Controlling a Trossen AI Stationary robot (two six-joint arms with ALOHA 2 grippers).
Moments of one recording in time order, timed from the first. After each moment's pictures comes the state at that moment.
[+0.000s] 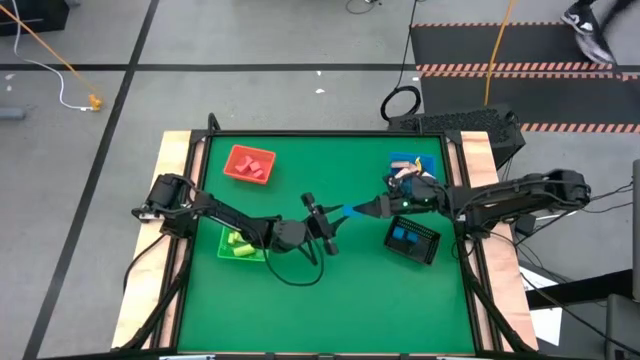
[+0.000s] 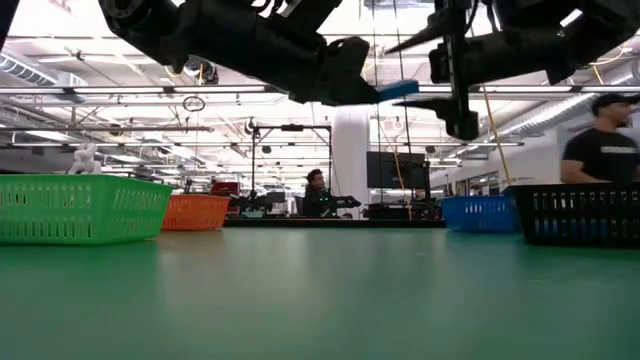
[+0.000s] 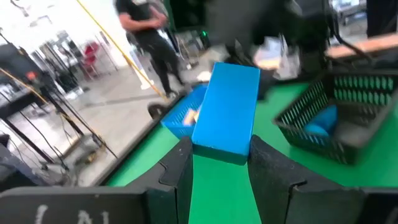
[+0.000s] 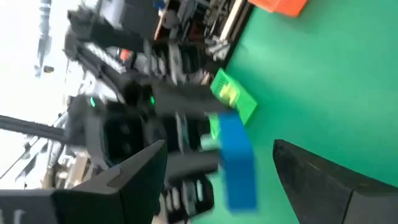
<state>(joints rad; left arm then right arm) -0.22 1.88 0.97 0.76 -0.71 0.27 -0.08 1.12 0.42 0.51 -0.11 1.17</state>
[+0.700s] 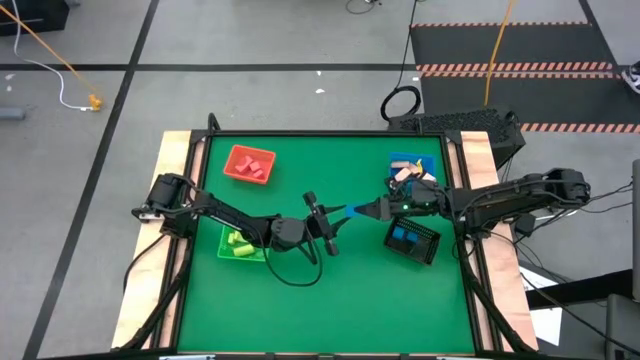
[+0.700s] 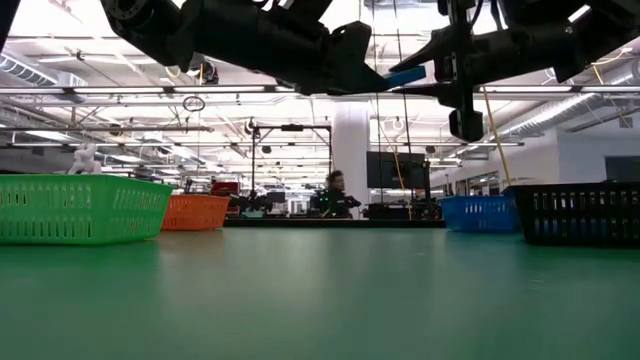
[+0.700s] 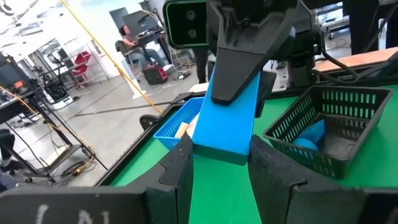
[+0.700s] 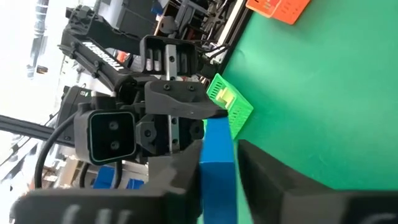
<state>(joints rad) -0.21 1.88 0.97 0.81 -0.65 0.30 -0.03 1.12 0.42 0.51 -0.02 1.15</state>
